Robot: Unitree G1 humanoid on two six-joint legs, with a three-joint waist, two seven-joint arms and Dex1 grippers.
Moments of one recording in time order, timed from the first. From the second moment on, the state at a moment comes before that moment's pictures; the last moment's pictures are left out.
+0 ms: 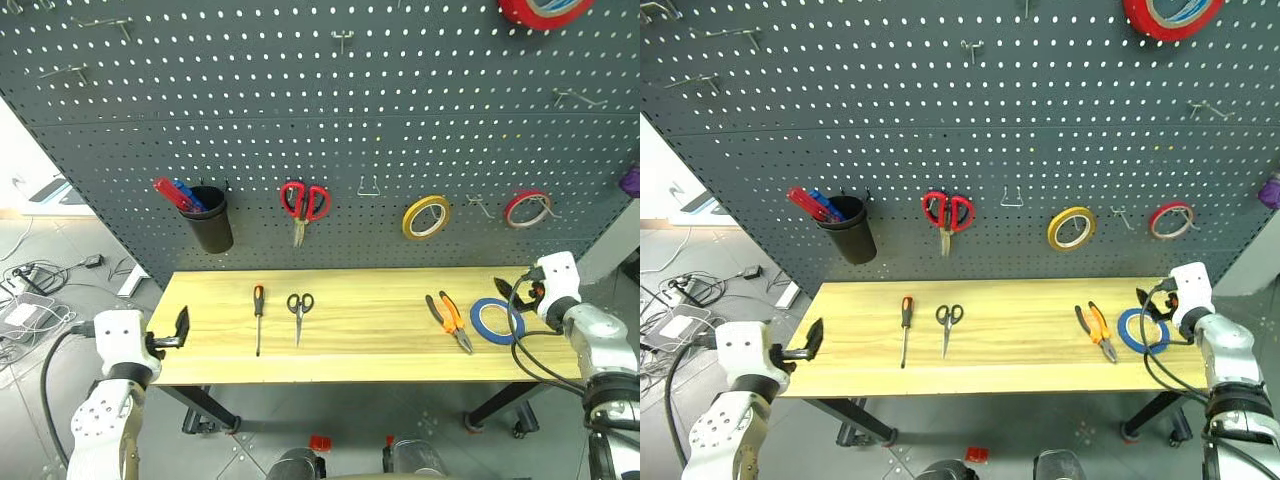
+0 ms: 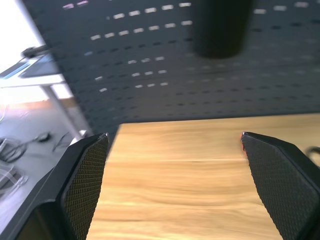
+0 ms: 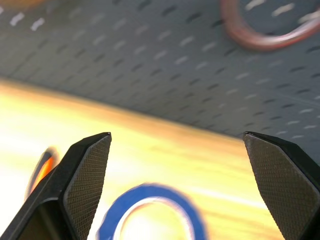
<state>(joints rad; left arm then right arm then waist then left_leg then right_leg) 0.22 0.37 0.33 -0.15 -0.21 0.12 -0.29 -0.28 -0.62 -0.16 0.59 0.14 0.02 0.58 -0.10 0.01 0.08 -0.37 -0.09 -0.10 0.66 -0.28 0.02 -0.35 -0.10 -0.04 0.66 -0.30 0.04</state>
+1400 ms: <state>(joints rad) -0.15 0.61 -0.31 -0.46 -0.27 0.41 -0.88 -0.75 -0.54 0.13 1.09 -0.12 0.43 0.69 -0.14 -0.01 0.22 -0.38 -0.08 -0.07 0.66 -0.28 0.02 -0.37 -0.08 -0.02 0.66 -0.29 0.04</state>
